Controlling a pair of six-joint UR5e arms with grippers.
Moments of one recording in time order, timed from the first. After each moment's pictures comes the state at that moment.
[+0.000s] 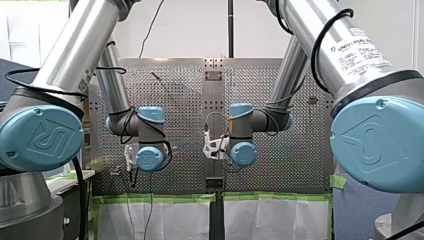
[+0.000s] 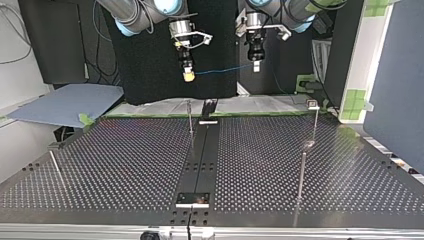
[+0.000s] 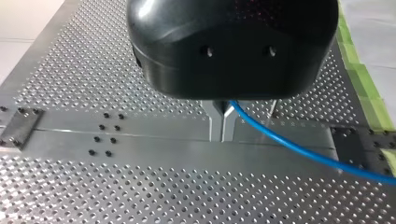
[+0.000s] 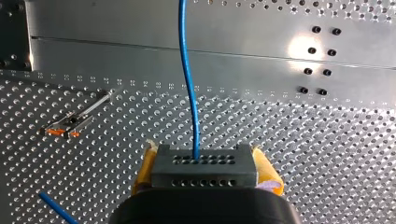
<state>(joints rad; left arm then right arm) -0.54 -1.99 -2.39 -1.89 -2.15 -1.63 2.37 -1.00 2.02 -1.04 1.83 1.47</state>
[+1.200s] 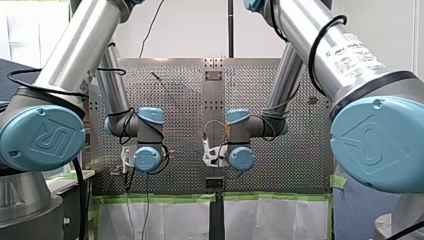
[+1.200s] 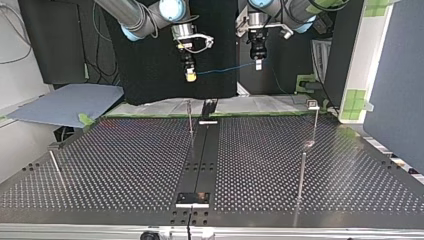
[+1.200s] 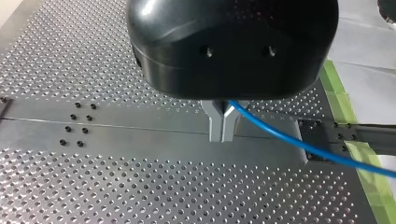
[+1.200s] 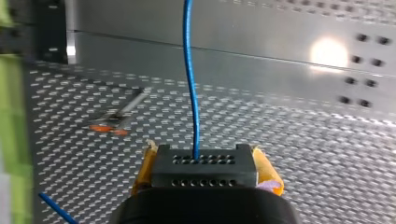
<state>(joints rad) -0.53 -2.00 -2.39 -1.96 -2.15 -1.62 2.37 -0.92 1.97 -0.96 1.85 1.45</state>
